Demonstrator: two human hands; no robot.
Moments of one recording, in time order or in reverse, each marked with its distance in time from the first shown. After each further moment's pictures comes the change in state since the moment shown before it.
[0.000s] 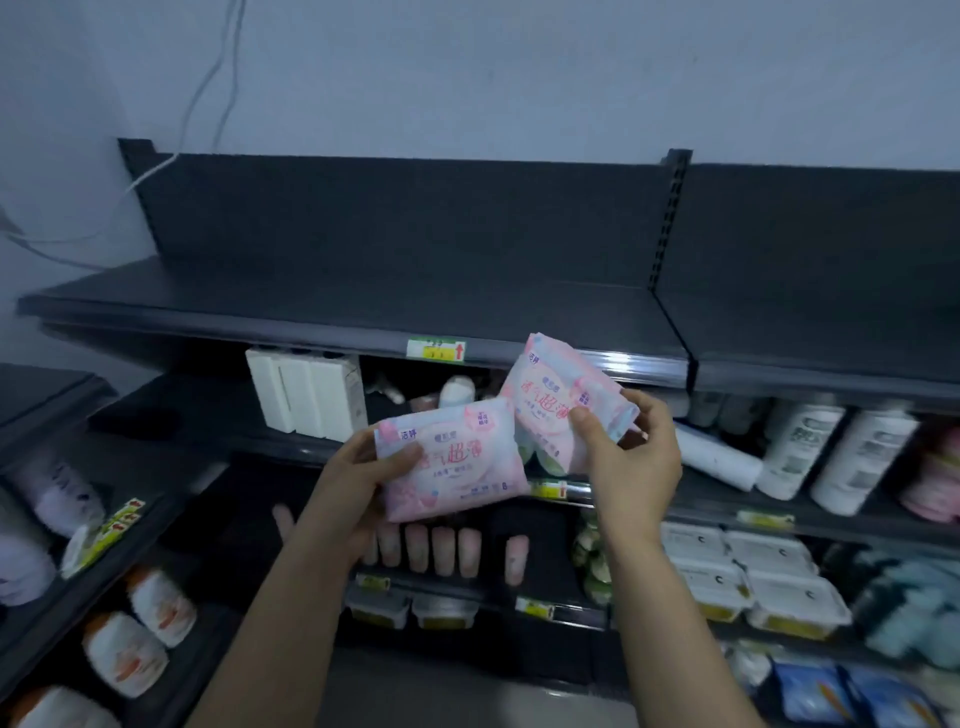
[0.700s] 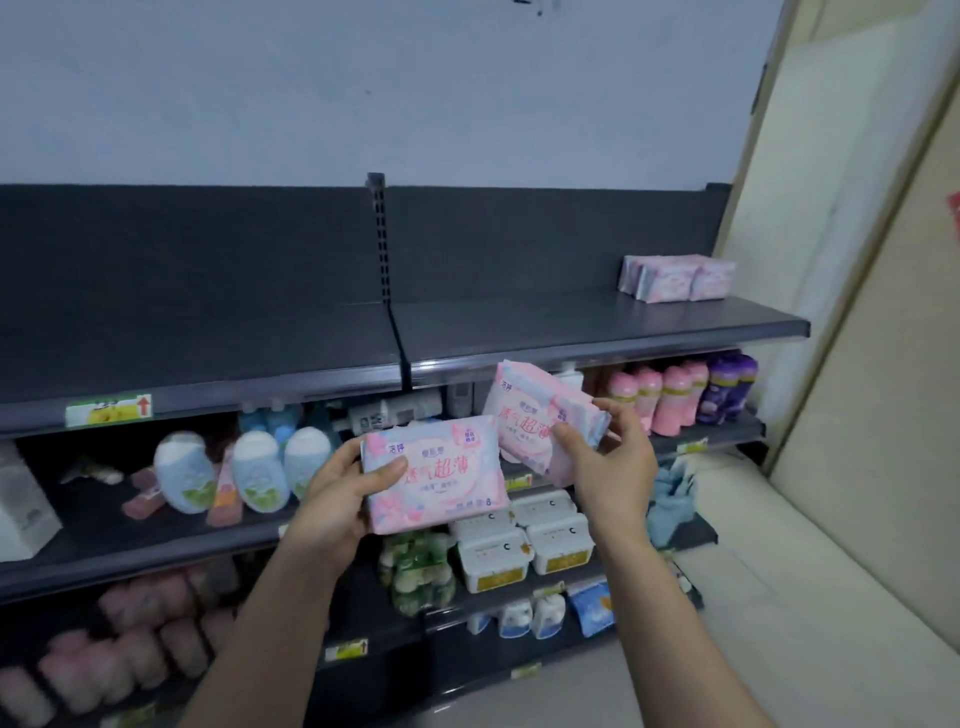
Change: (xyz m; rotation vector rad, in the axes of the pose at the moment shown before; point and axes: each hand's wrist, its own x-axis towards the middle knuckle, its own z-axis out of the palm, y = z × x) left_hand -0.007 -0.100 0.246 0.074 -0.380 -0.119; right_hand 0.089 0.005 -0.260 -0.189 0.302 -0.045
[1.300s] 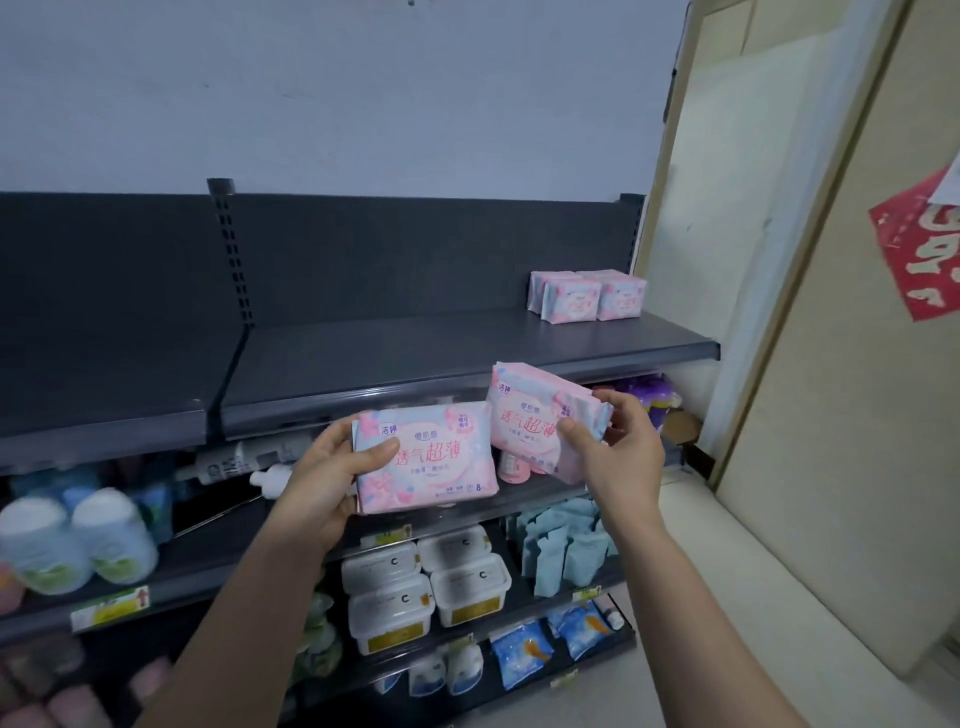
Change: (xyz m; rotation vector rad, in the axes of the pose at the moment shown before) left_hand 0.099 -0.035 0.212 0.074 -0.044 0.035; right_hand 0.205 0.059 -0.129 -0.042 0.006 -0.038
